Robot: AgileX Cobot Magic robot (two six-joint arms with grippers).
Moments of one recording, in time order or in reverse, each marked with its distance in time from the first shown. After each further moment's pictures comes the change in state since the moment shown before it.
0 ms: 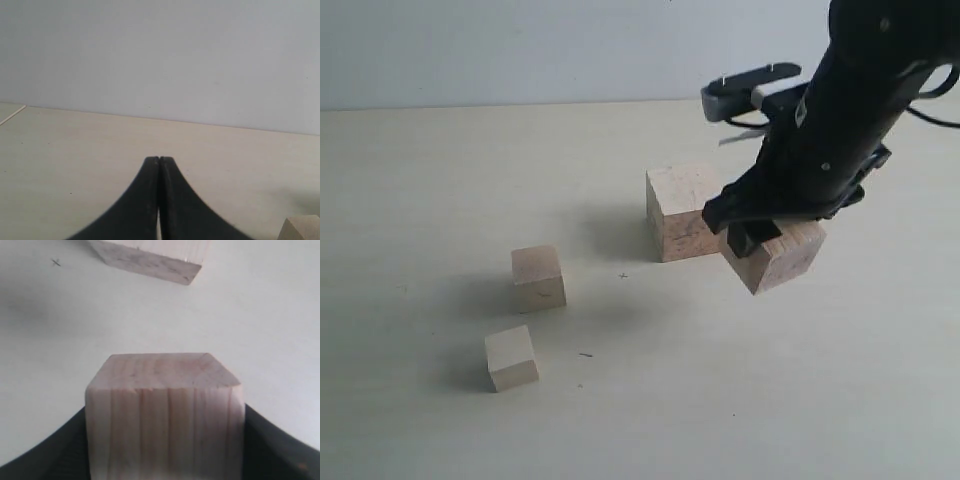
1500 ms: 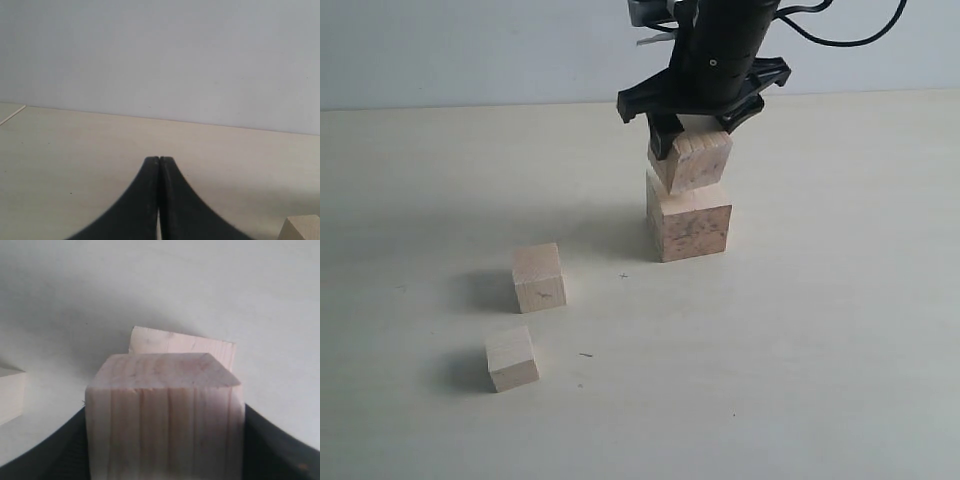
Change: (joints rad) left arm 0.000 0.000 0.000 0.000 0.000 0.000; right arm 0.000 0.389 -0.616 0.002 0.161 0.077
